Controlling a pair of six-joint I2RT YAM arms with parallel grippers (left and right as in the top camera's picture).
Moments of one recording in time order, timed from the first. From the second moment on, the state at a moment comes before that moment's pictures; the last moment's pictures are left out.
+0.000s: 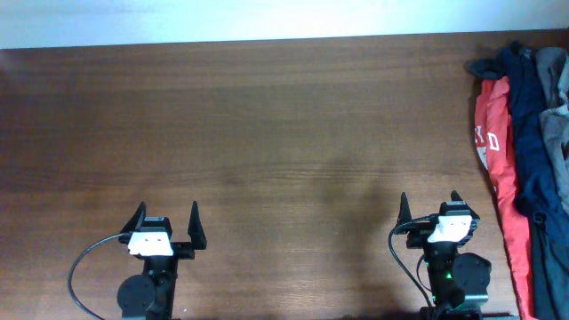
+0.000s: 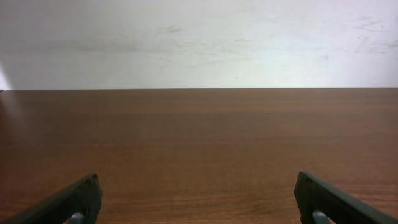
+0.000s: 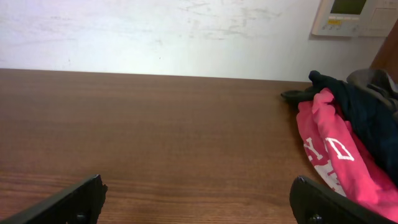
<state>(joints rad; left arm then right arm) -0.01 0.01 0.01 -0.07 0.01 -0.02 -0.04 0.06 0.01 -0.07 -0.01 -0.05</state>
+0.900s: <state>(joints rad) -0.01 0.01 0.01 -0.06 -0.02 0.01 -0.04 0.06 0.01 -0.06 -0.01 -0.05</state>
